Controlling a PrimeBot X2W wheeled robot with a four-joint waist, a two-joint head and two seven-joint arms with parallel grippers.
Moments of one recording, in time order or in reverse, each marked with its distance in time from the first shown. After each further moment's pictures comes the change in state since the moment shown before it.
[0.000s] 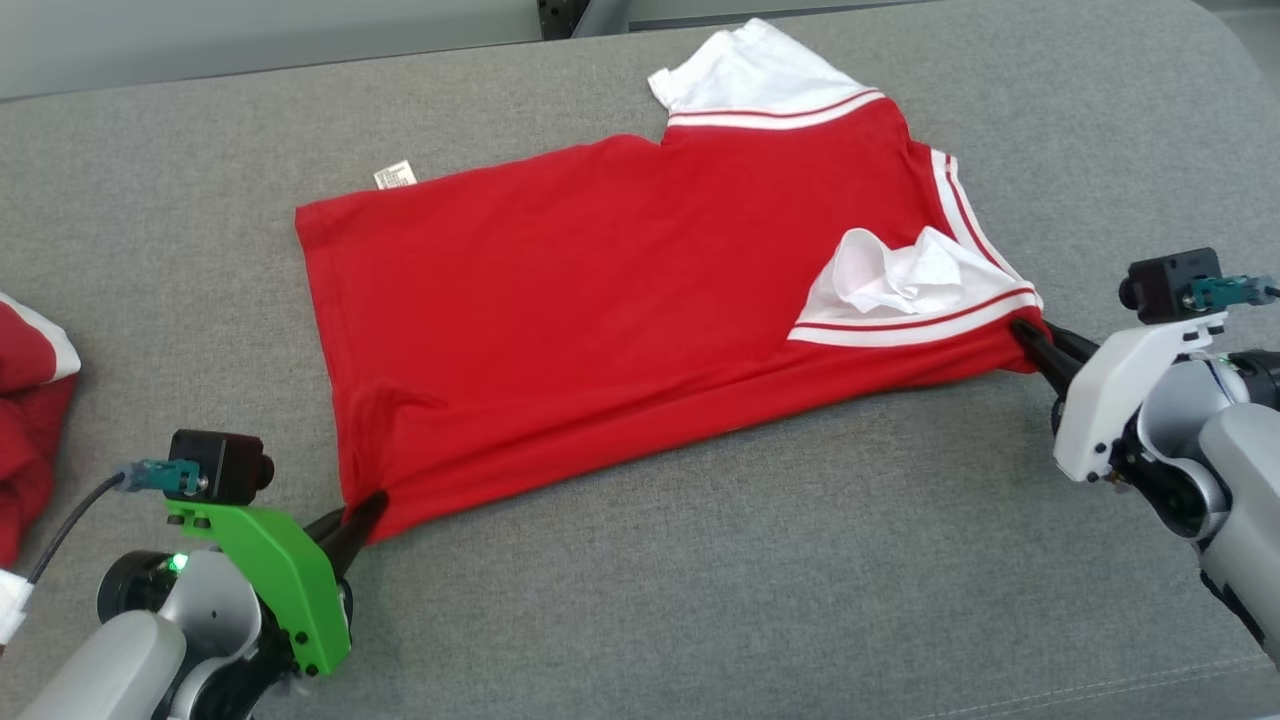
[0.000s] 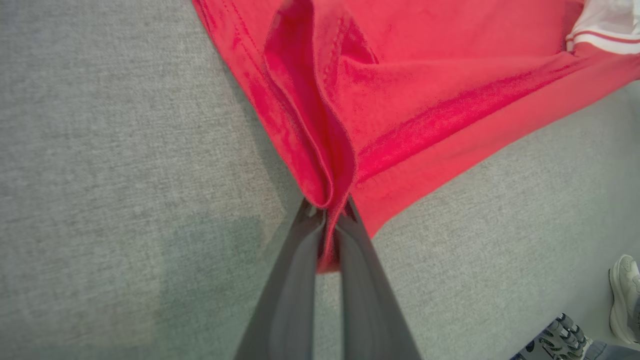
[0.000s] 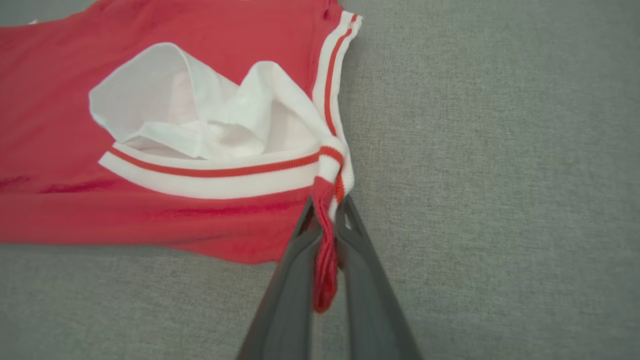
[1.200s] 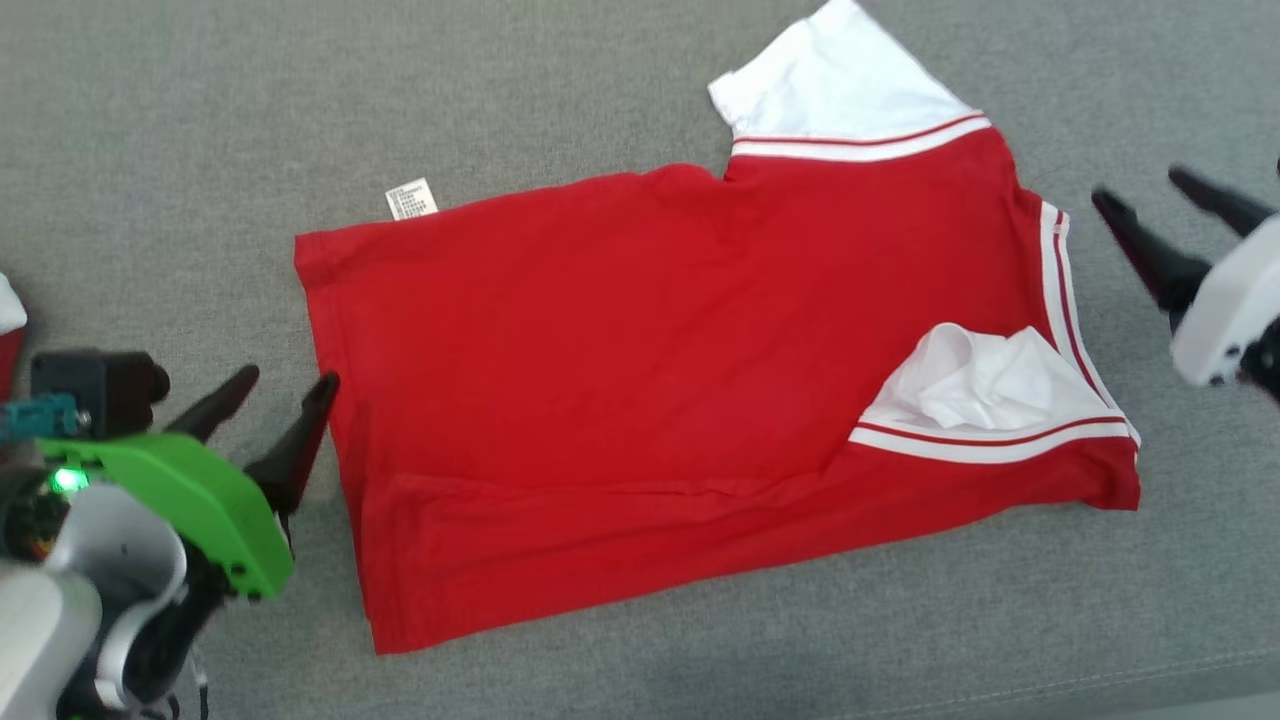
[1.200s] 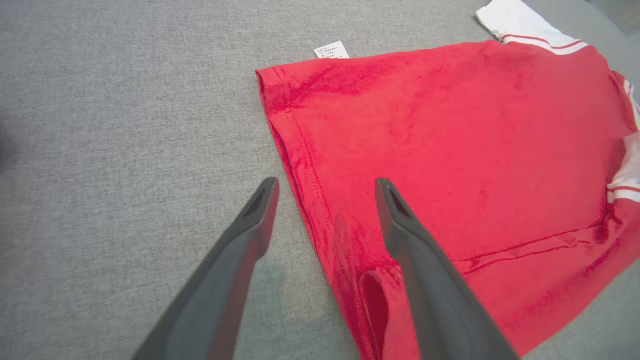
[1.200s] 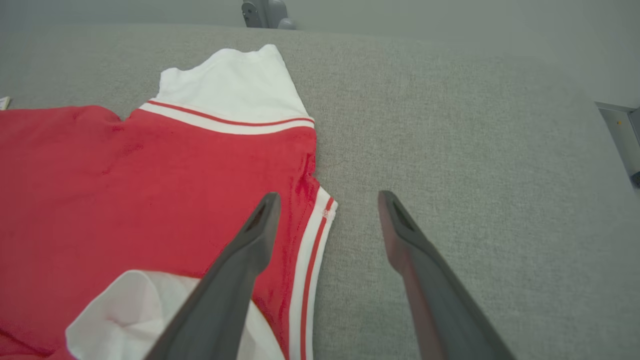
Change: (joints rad) left arm 0.056 0.138 0.116 -0.374 0.060 0.204 -0.025; right arm 0.152 -0.105 -0.364 -0.479 -0.115 -0.001 0.255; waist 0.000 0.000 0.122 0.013
